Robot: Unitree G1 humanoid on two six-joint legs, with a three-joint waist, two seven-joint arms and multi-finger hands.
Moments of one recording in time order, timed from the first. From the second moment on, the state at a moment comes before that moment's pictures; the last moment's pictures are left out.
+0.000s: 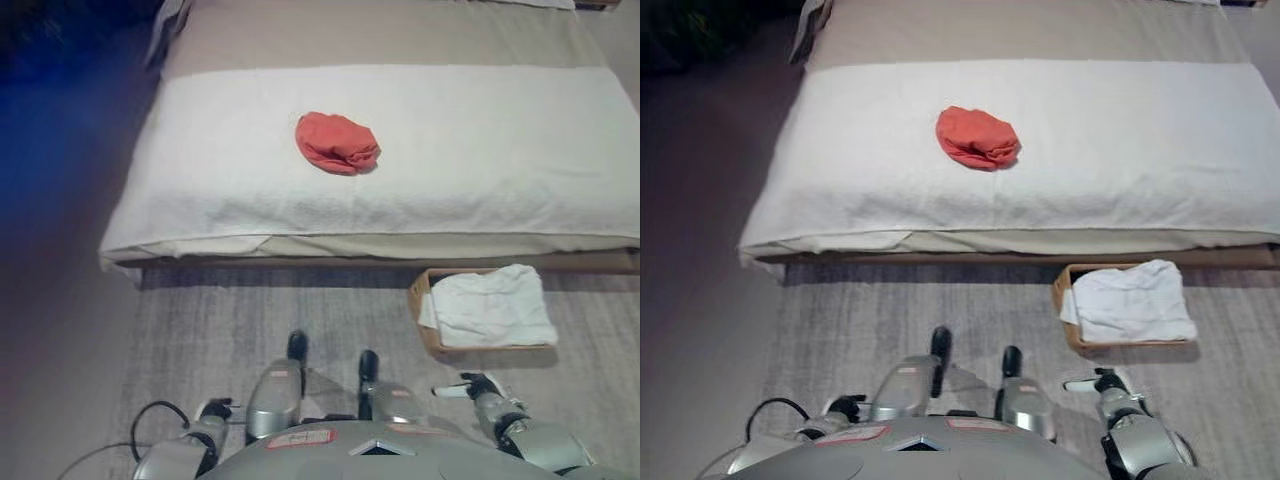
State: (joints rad) left arm -0.03 0.19 -0.15 1.43 0.00 0.07 0.16; right arm -0.12 -0.31 0.25 1.40 -0.01 0.09 -0.17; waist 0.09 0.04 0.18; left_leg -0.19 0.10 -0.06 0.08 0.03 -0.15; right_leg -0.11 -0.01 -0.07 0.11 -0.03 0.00
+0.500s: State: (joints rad) left arm 0.07 0.22 -0.09 1.44 0.00 0.09 0.16; right arm -0.04 -0.27 0.18 1.46 -0.03 0.11 -0.15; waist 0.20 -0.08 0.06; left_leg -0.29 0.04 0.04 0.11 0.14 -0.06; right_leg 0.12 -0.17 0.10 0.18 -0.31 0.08
